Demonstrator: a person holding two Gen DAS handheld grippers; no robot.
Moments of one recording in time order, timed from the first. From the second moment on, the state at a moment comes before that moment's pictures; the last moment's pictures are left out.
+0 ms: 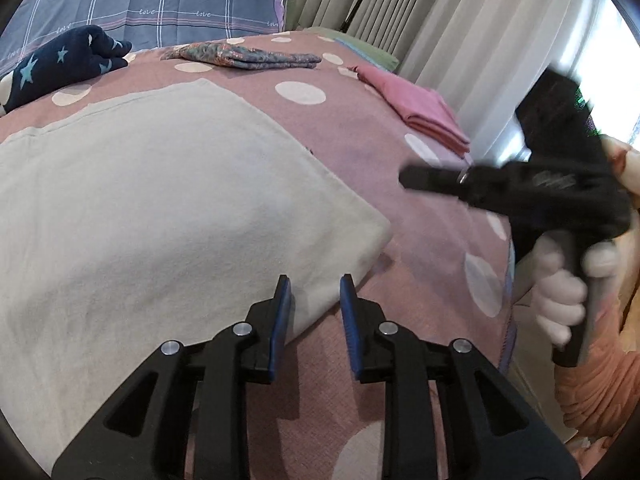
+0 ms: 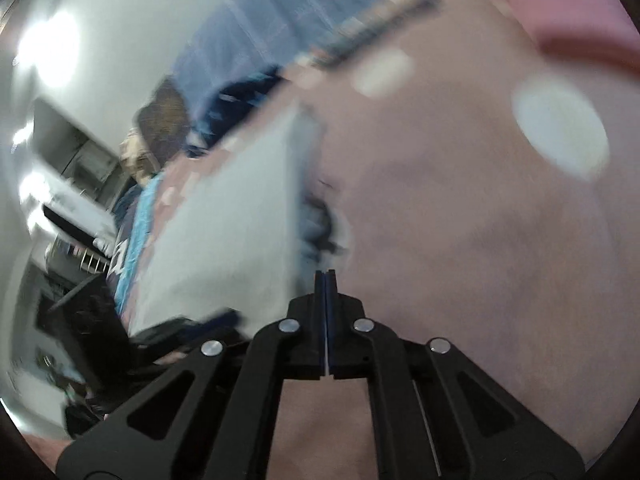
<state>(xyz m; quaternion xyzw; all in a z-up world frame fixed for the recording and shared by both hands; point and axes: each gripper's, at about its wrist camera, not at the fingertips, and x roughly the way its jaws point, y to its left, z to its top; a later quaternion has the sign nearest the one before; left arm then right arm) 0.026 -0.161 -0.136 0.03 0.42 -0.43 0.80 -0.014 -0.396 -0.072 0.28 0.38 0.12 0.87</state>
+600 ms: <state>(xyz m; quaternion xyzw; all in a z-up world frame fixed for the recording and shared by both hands) 0.038 0.050 -0.096 -0.04 0.36 -0.17 0.91 0.009 -0.339 -0.075 0.10 0.38 0.07 0.92</state>
